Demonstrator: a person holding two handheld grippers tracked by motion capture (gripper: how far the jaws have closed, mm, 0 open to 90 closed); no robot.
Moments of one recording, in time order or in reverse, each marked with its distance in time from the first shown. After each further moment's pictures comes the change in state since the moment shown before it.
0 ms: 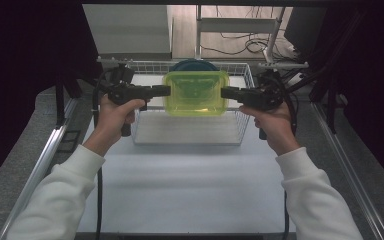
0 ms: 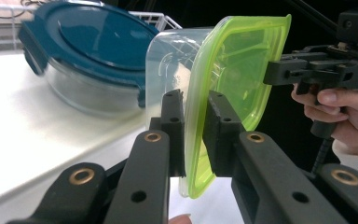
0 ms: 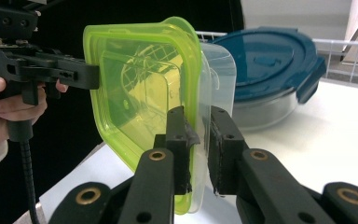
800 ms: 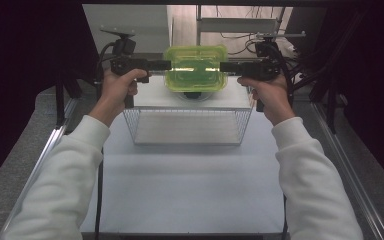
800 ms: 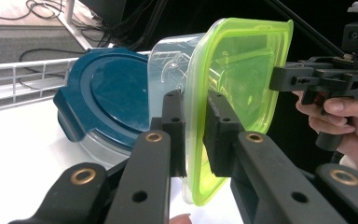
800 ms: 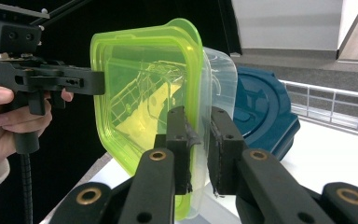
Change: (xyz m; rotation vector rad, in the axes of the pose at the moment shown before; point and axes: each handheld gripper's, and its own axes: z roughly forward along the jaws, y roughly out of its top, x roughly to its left) left arm 0.030 0.055 0.014 -0.006 -0.004 -0.060; right arm -0.024 0.055 0.020 0.003 -0.008 0.065
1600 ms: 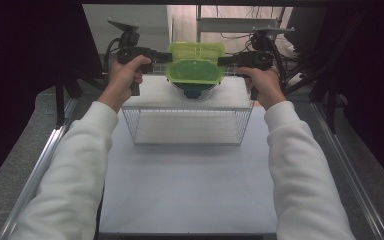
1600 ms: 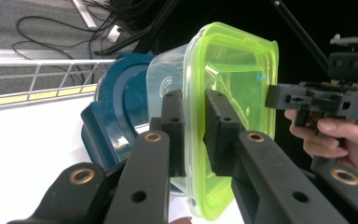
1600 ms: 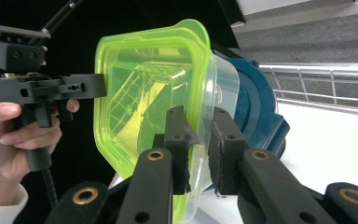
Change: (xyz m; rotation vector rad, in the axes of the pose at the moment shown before) left arm 0.039 0.021 0.027 0.020 0.009 -0.195; right arm -0.043 0.016 0.035 0.080 0.028 0.235
